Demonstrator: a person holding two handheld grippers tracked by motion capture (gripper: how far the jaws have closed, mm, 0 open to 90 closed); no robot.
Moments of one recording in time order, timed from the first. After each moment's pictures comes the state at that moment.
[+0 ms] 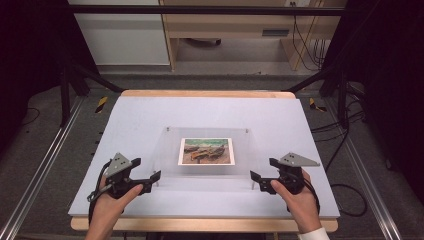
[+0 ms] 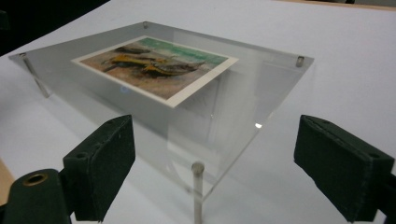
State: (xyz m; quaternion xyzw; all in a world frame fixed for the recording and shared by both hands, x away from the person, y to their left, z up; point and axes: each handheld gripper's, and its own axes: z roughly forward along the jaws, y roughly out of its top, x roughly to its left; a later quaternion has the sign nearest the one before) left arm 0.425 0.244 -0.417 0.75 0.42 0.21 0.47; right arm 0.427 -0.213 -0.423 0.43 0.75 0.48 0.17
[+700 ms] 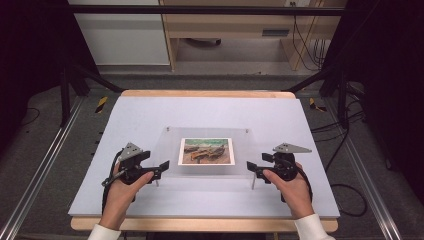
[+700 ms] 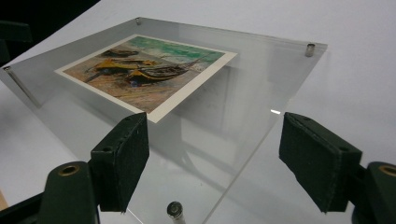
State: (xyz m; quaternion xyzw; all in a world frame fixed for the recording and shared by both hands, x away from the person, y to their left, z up) left arm 0.461 0.231 -0.433 0.74 0.45 0.17 0.47; right arm 0.463 -0.210 -0.434 0.46 0.74 0.47 0.12
